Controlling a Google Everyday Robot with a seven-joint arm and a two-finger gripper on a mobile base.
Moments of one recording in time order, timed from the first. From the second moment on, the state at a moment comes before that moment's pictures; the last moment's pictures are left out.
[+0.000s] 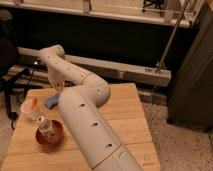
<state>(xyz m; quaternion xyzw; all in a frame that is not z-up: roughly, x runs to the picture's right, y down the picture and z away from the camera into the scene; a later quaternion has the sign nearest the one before) -0.306 -0.002 0.920 -0.17 -0.34 -0.75 0.55</state>
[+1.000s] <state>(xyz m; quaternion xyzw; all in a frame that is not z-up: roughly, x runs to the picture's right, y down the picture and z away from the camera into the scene) -0.326 0.019 0.915 -0.23 -0.31 -0.74 0.56</state>
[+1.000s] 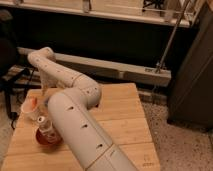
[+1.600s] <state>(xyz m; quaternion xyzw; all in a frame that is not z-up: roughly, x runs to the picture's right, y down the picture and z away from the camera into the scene) -0.313 0.036 0.906 -0.34 -0.24 -0.59 0.69</state>
